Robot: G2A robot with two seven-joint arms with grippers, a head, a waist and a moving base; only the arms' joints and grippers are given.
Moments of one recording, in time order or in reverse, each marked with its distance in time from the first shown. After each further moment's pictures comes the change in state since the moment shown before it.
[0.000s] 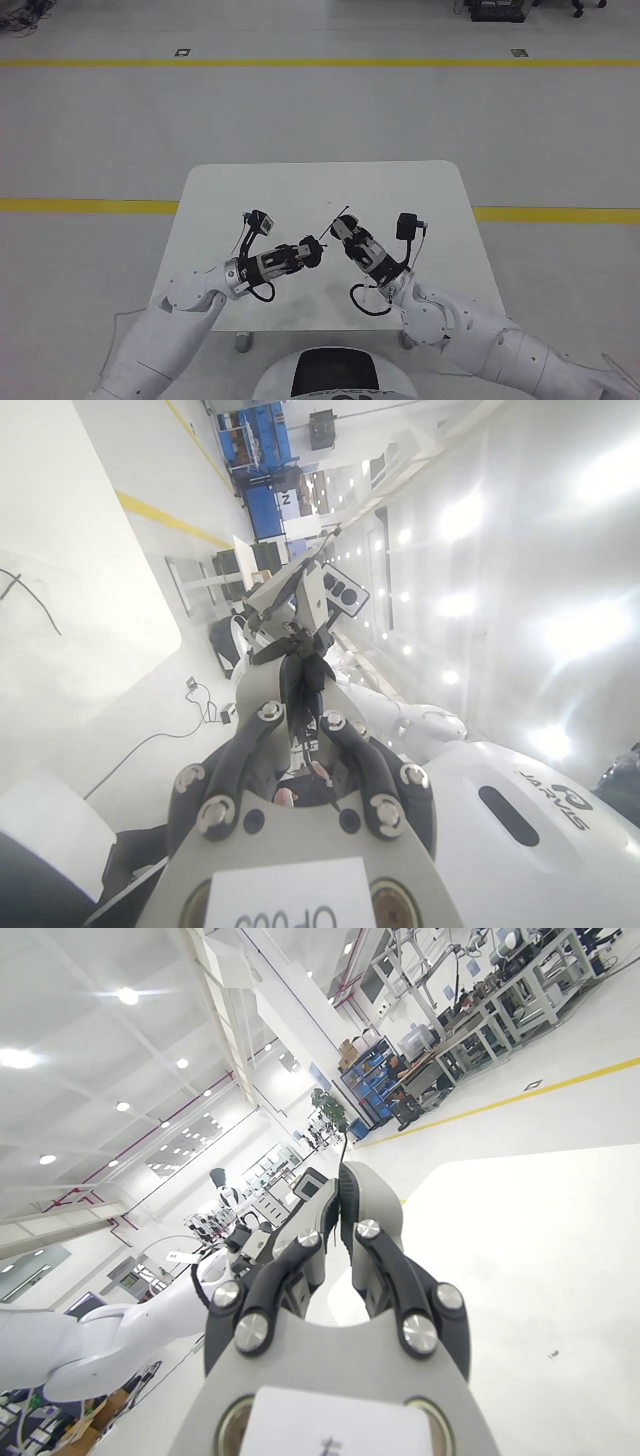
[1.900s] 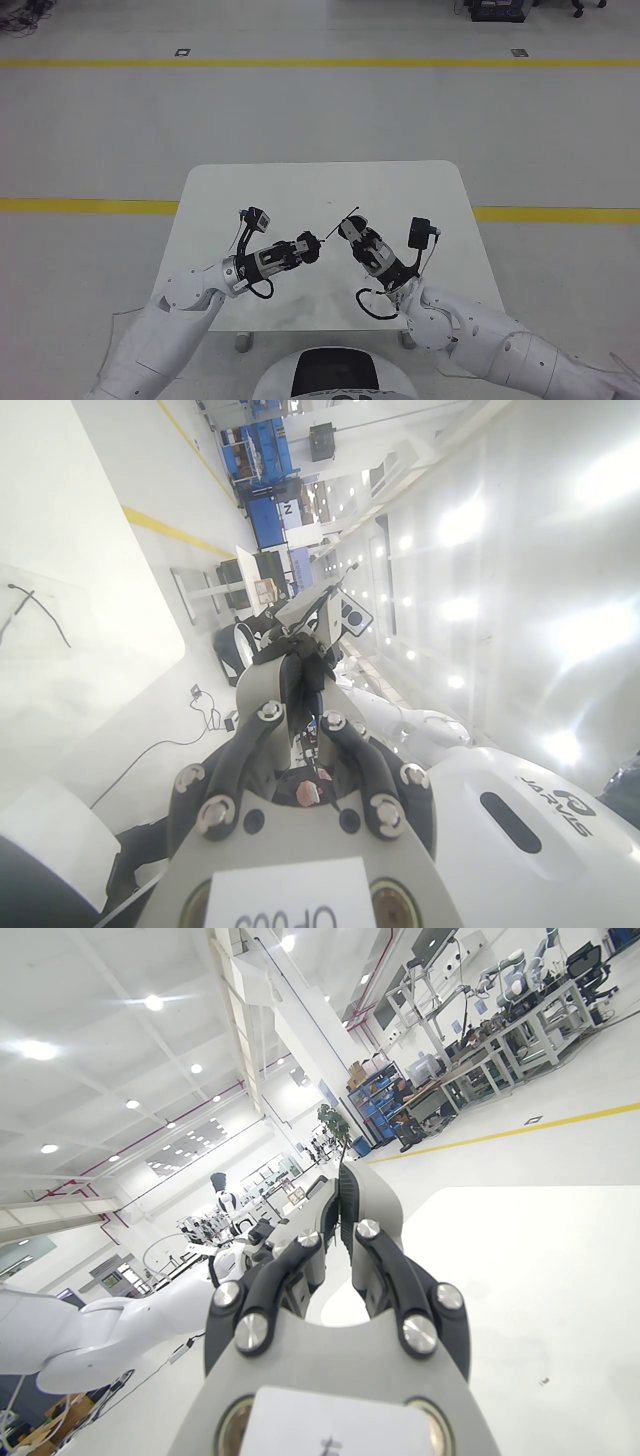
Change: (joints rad) left arm 0.002 0.002 -0.012 -0.012 0.015 0.001 0.027; right arm 0.012 0.047 -0.042 -0.036 -0.086 0.000 -0.127
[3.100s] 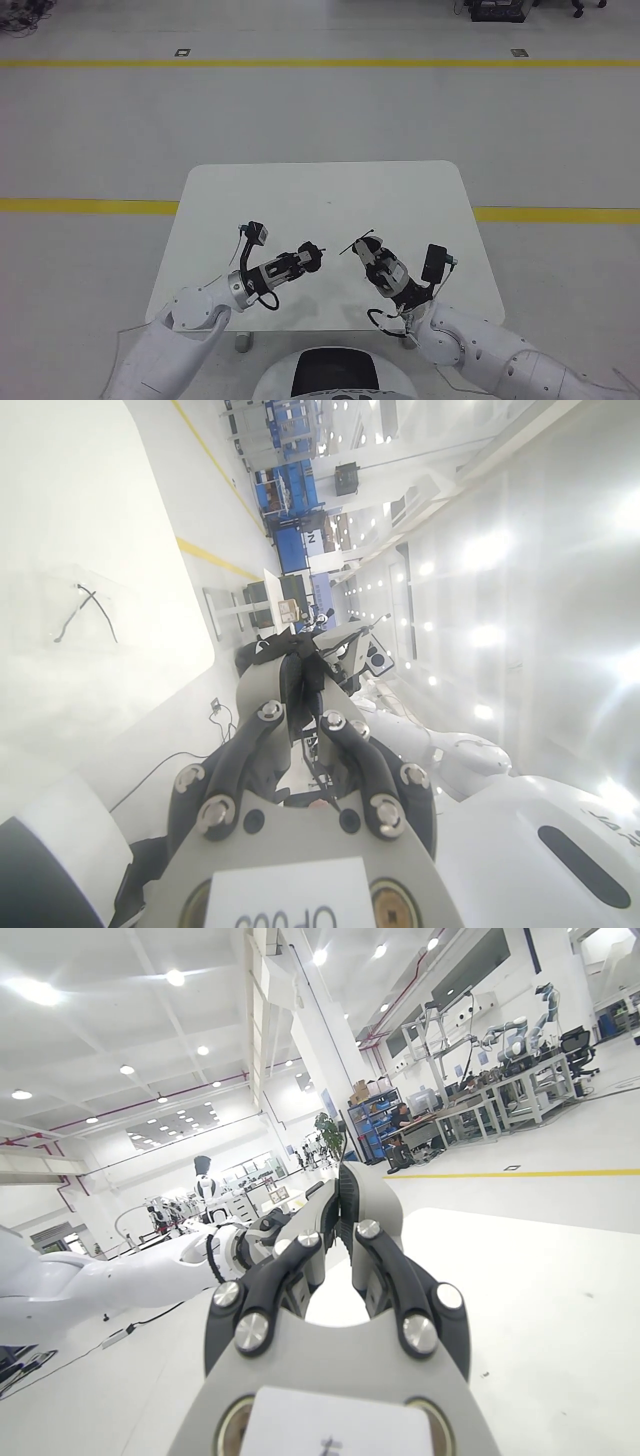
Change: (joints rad) left arm 0.095 -0.016 0.008 -0.039 0.142 0.003 0.166; right arm -0.121 0.025 0.053 0.043 -0.289 0.005 -0.192
